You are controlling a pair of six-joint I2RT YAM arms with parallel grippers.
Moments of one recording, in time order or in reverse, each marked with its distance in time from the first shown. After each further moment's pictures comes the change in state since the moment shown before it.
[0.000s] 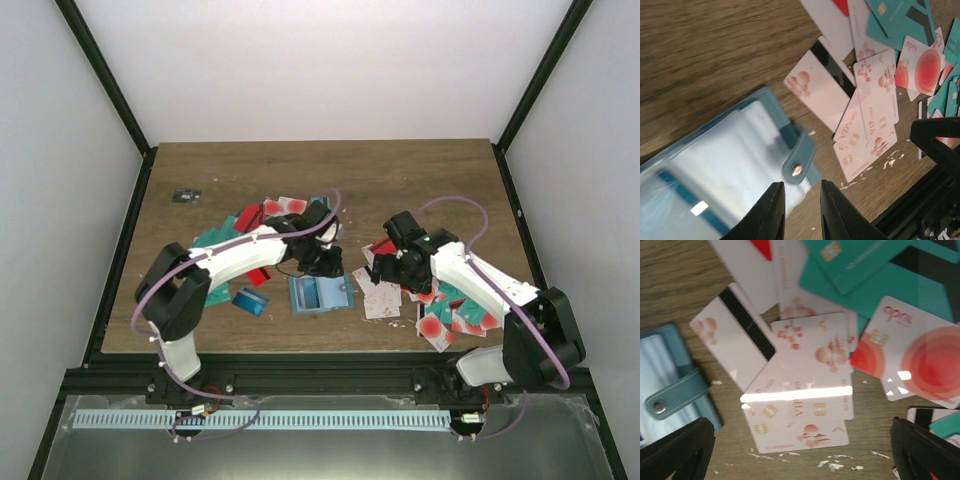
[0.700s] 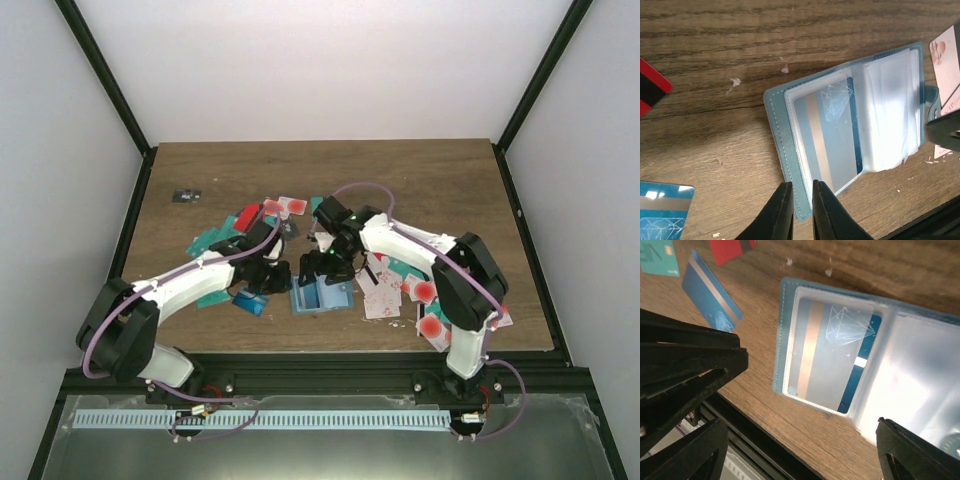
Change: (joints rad) left arm 0.162 -0.318 -0.415 0.041 -0.046 -0.058; right arm 0.241 0.493 0.443 0.024 -0.469 -0.211
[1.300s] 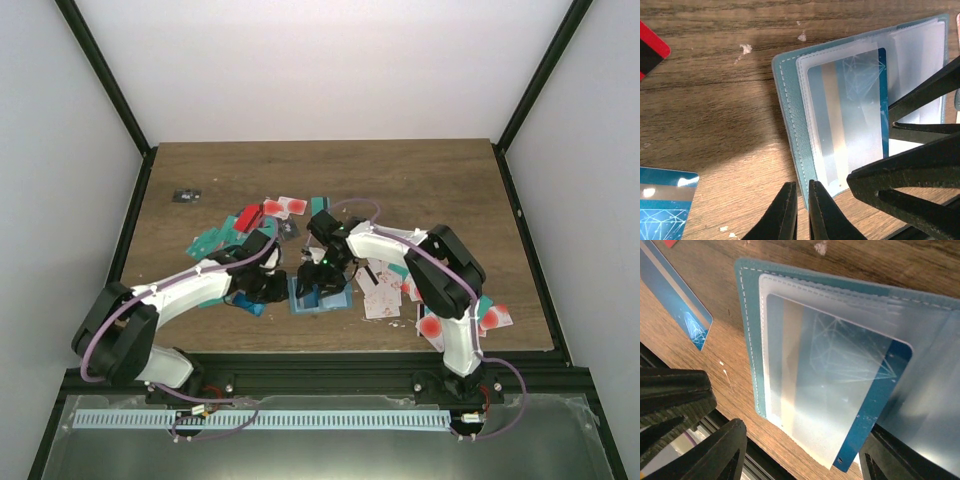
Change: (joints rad) left arm 0.000 -0.031 -0.097 0.048 0.015 0.006; right arm 0.020 0.130 -0.033 0.113 -0.098 0.046
